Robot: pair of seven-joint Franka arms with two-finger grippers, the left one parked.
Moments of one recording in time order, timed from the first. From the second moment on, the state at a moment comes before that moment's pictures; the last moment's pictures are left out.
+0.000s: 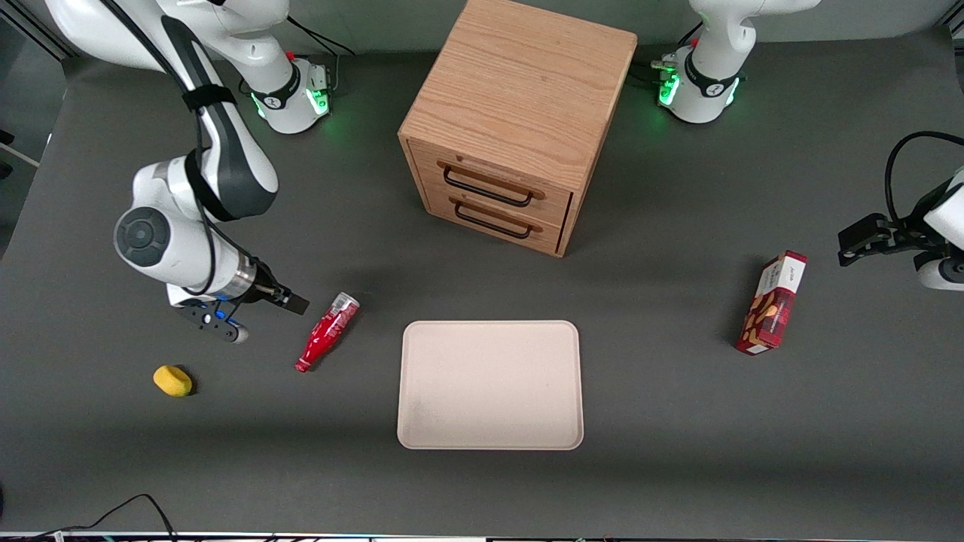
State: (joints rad) arm 0.12 0.27 0.10 -1.96 0.02 2.18 0.74
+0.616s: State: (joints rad) arm 0.12 0.44 0.11 -1.97 -0.02 2.39 0.79
